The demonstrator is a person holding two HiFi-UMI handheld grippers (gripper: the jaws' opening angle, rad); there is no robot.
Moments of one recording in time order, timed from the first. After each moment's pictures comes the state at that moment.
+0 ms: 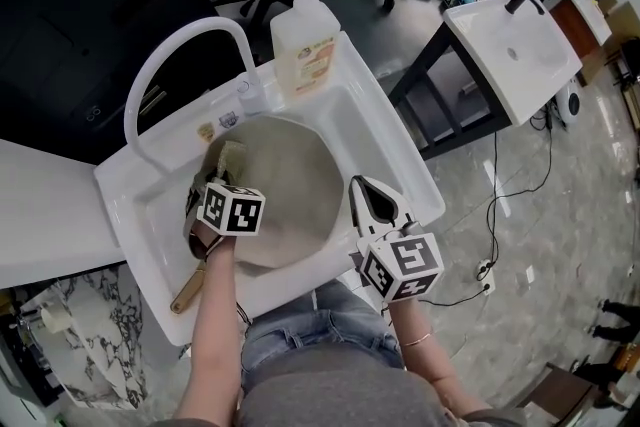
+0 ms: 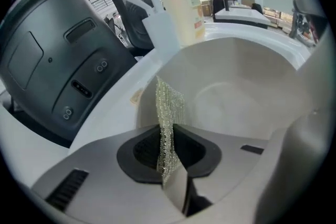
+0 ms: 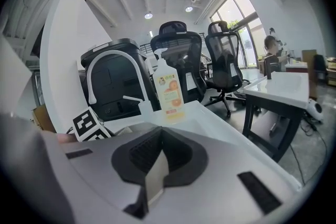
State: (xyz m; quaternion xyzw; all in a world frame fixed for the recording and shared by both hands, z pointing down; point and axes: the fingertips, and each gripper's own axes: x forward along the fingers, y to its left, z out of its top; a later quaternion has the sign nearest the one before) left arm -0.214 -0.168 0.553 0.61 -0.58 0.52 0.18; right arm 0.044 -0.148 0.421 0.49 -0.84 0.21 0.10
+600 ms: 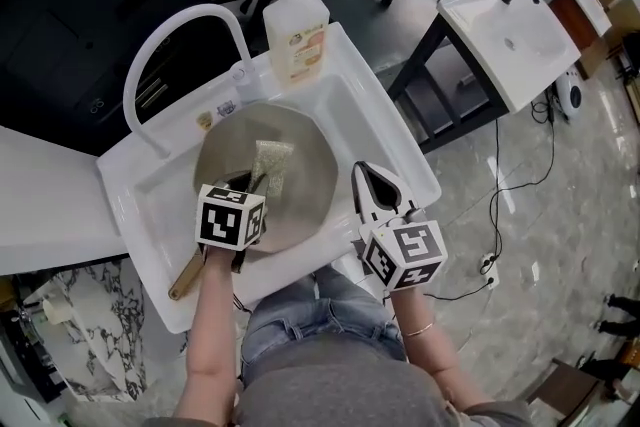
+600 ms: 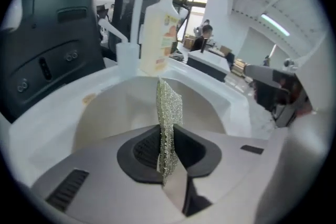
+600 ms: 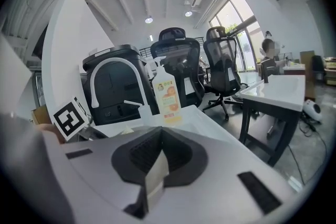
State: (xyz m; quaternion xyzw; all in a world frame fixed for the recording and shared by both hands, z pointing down) left arm -0.111 -0.129 0.506 0.76 -0.46 0.34 0.31; right arm 0.058 -0.139 0.408 0.49 -0.84 0.19 0.08
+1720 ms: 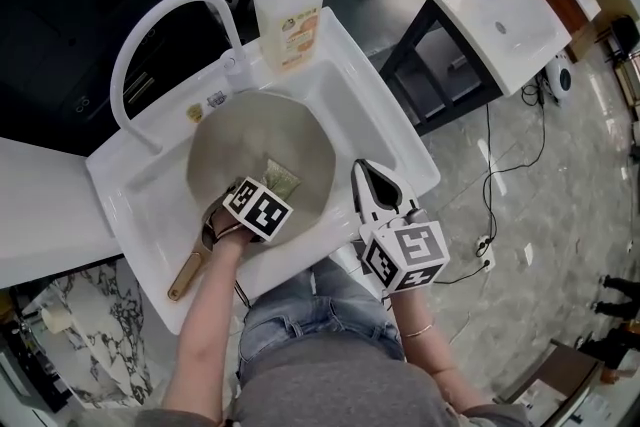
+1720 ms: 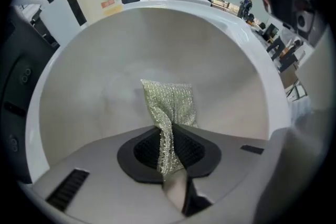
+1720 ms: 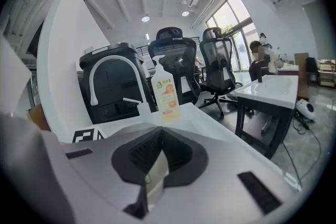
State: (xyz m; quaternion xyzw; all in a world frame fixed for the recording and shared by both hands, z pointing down) left arm -0.109 -0.084 0.611 0.71 -0.30 0.60 0.23; right arm 0.059 -0.122 0.410 0.51 -0.83 0.20 0.09
